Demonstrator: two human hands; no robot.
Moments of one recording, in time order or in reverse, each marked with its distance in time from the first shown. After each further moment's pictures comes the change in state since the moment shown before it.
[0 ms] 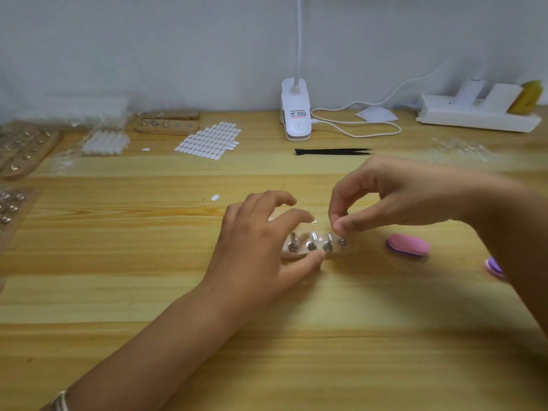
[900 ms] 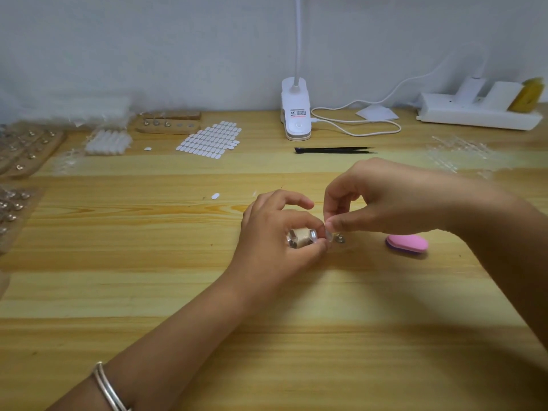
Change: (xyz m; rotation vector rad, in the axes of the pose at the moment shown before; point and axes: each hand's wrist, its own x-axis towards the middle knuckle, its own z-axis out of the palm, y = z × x) left_hand 0.011 0.009 0.015 -0.396 0.031 -0.092; right_hand 0.005 -0.012 0.012 -0.193 0.081 0.132
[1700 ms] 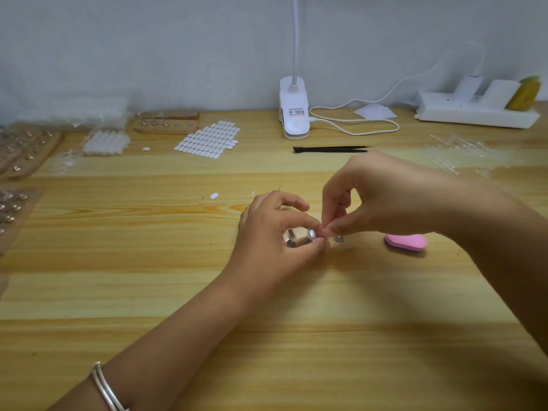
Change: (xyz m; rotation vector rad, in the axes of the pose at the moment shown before) left_hand 0.001 -0.002 0.001 -0.014 0.004 -0.036; right_hand -0.008 -0.021 -0.002 0.000 0.070 0.075
